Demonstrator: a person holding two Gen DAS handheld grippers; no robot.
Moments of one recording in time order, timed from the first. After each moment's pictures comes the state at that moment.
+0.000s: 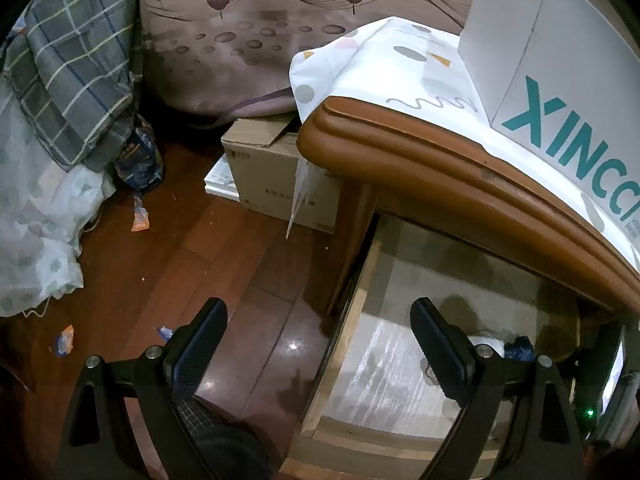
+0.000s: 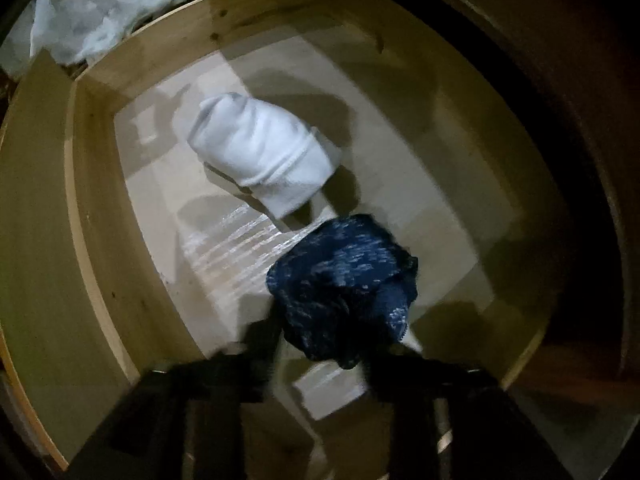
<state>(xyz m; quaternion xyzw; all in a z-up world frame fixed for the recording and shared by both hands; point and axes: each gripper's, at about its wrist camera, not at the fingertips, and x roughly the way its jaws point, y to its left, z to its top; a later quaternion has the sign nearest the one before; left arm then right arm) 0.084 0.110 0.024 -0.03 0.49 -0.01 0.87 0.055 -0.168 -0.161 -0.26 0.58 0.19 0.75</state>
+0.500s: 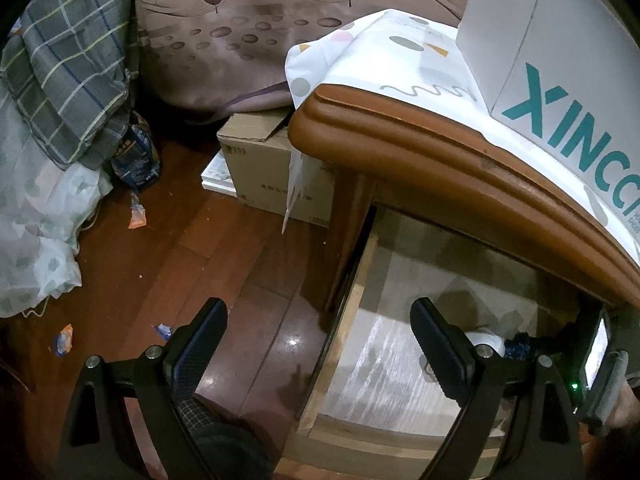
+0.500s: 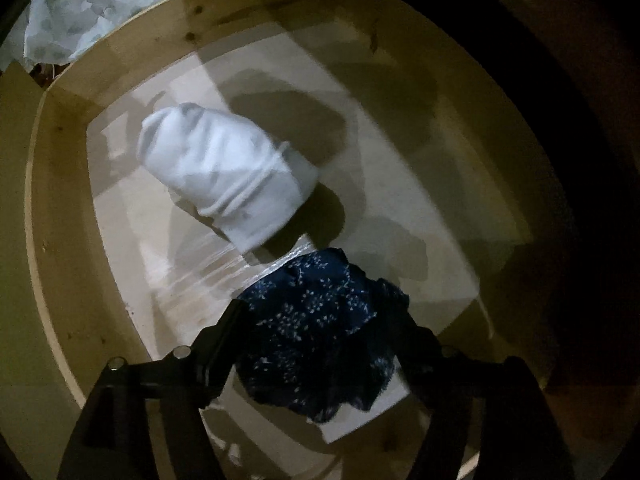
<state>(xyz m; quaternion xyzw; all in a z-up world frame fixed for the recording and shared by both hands) 0.085 0.106 0.018 -0.03 0.50 -0.02 0.87 0.102 -0.158 -0.178 -0.26 0.58 0.20 0.74</state>
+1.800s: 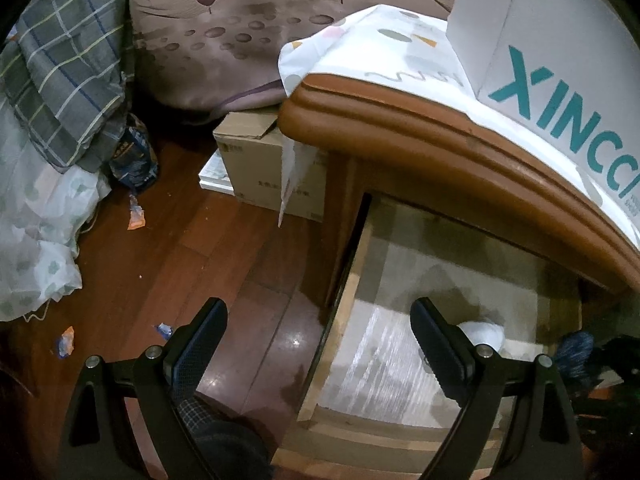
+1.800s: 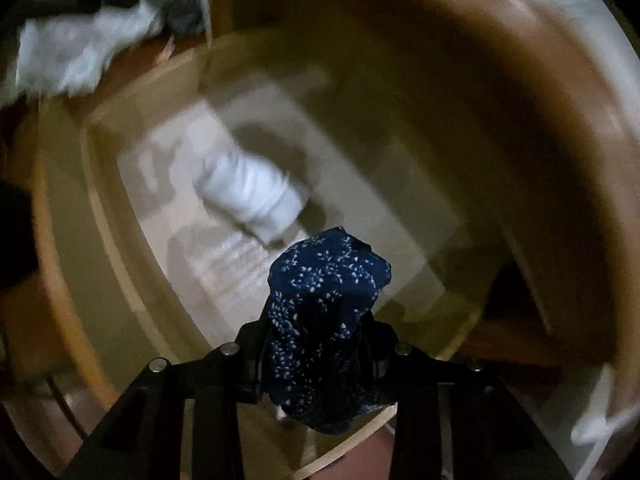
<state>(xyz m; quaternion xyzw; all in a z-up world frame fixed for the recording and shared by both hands) 0.076 0.099 0.014 -0.01 0.50 -0.02 0.86 0.025 -0.154 -0.076 -0.23 0.54 0.14 0.80</state>
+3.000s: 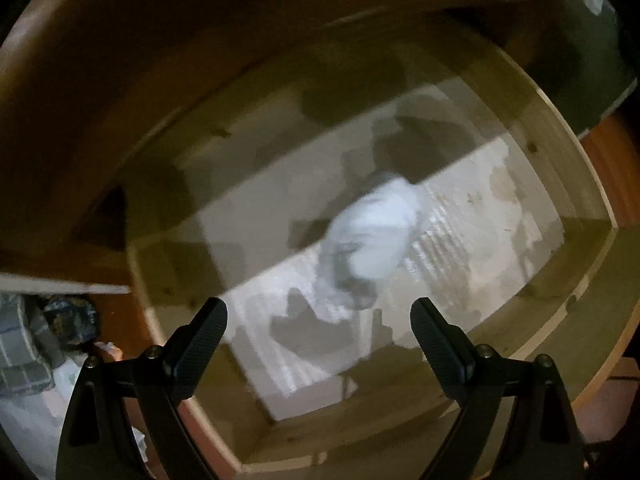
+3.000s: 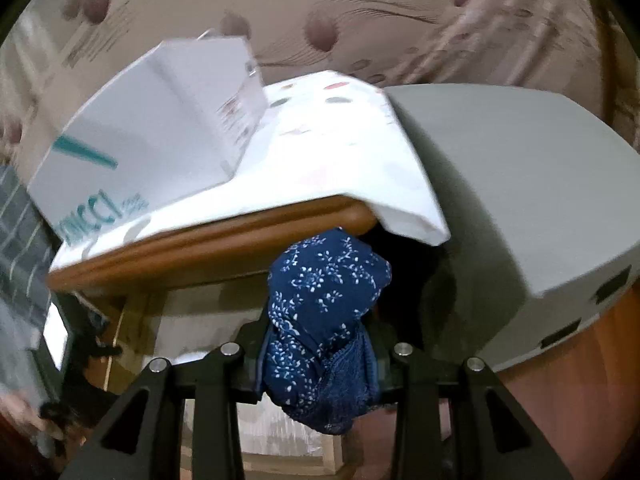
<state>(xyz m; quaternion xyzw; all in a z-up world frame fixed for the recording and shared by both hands) 0.061 -0.073 -0.073 0.32 0.55 -0.27 0.72 -0.066 -0.294 0.003 0.19 0.33 -0.14 0.91</state>
